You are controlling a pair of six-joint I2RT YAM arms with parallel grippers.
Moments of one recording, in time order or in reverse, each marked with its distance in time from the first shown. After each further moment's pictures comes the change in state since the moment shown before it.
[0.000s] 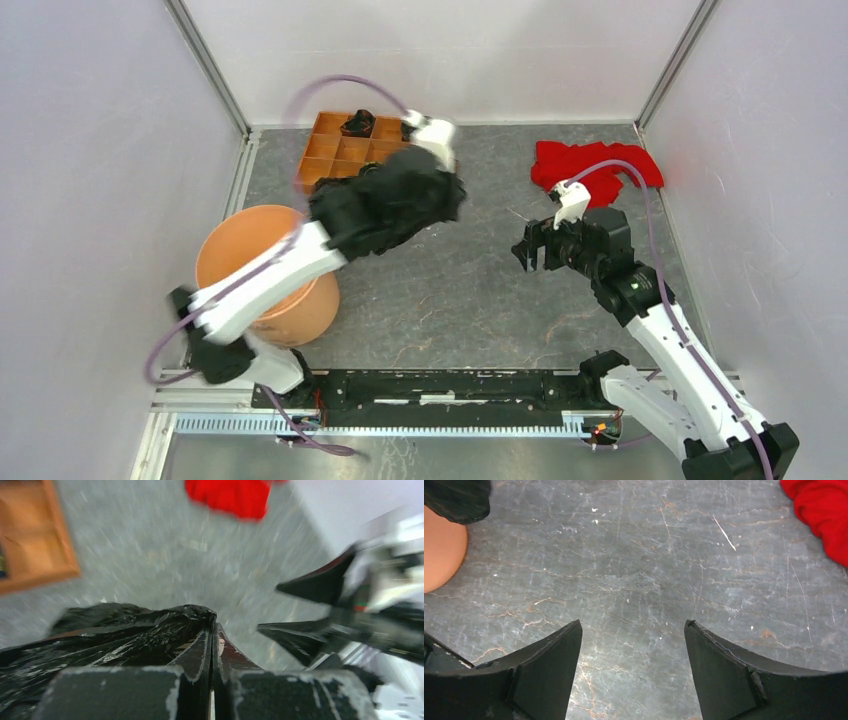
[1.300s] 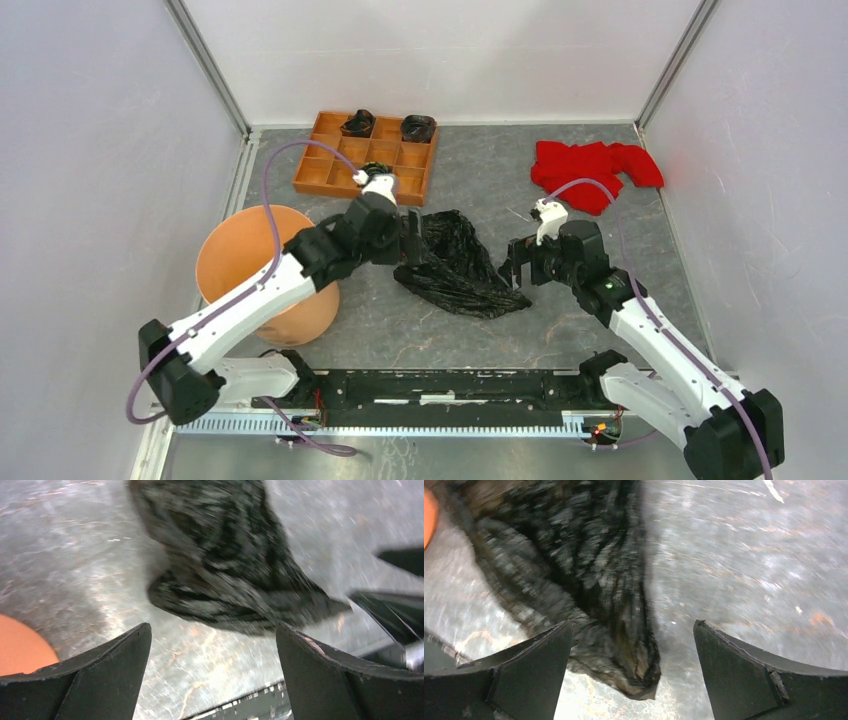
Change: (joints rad) left arm 0.097 -0.201 -0.550 -0.030 0.072 -0.155; right arm 0.041 0.072 -0.189 0.146 -0.056 0.010
